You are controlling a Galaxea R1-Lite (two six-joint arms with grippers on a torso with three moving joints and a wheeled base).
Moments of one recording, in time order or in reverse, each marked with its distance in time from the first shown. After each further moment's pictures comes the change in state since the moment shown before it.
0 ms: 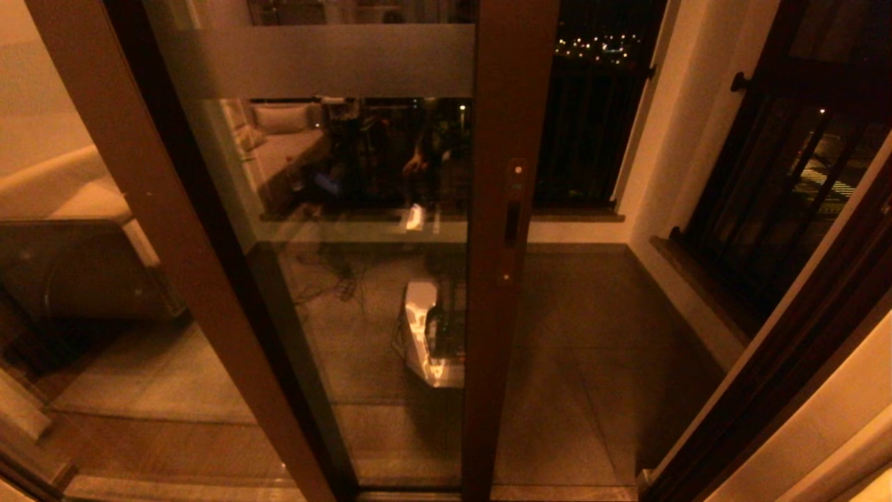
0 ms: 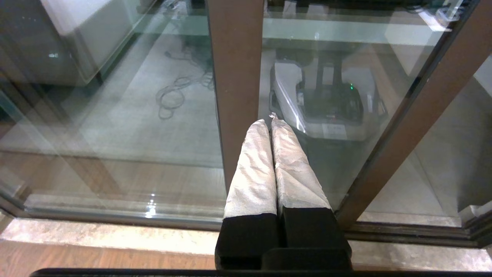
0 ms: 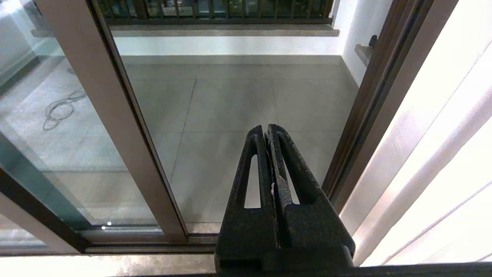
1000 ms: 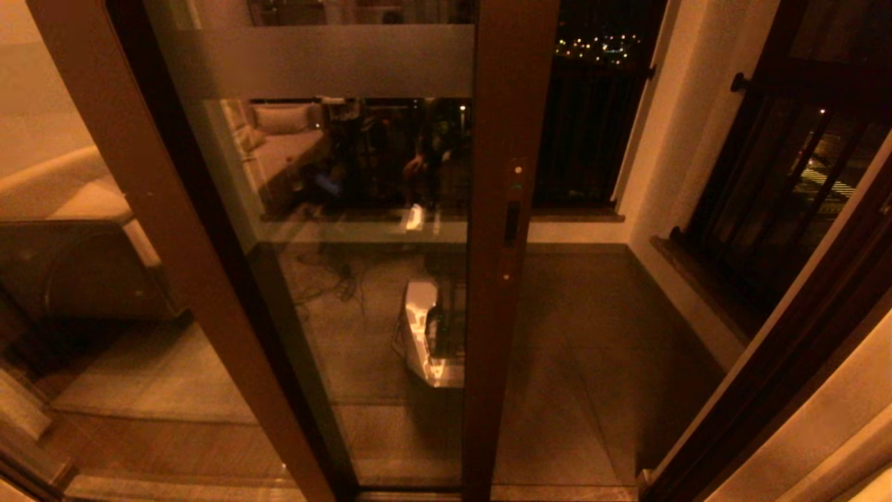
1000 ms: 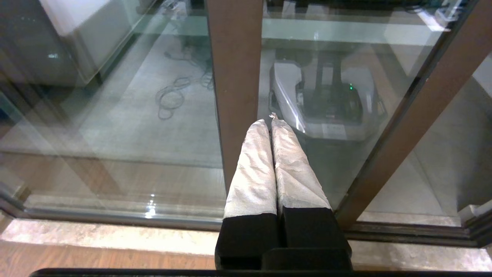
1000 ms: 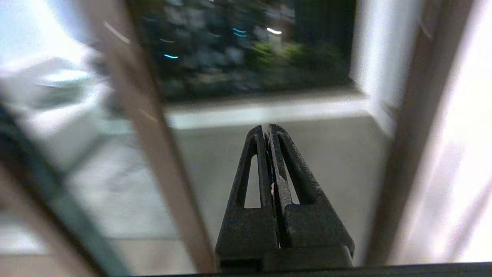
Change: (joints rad) left arm 0.000 0.000 0.000 0.000 0.000 0.000; right arm 0.000 0.177 -0.465 0.054 0.065 0.139
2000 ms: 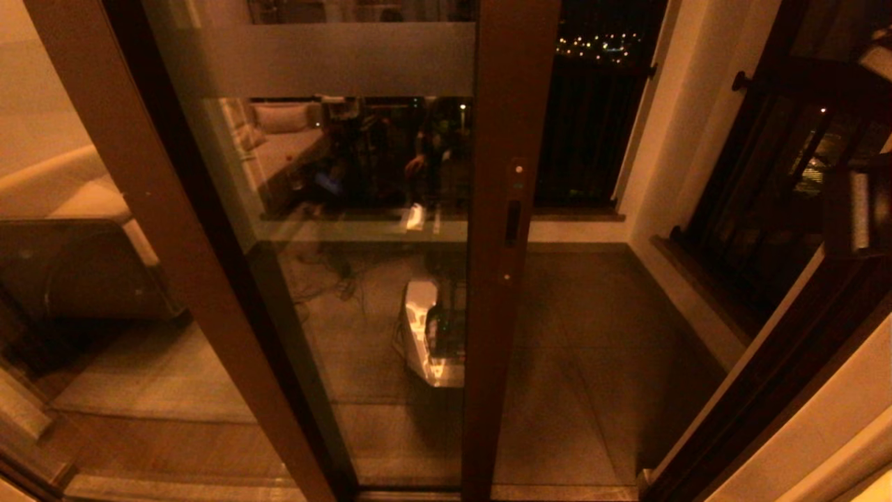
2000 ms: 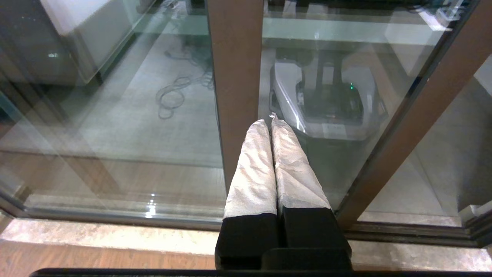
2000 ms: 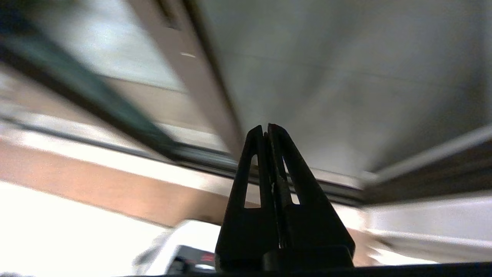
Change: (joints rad) left arm 0.000 0.000 0.000 0.000 0.001 0.000; right arm 0.406 1.151 -0.928 0.447 -0.160 0.023
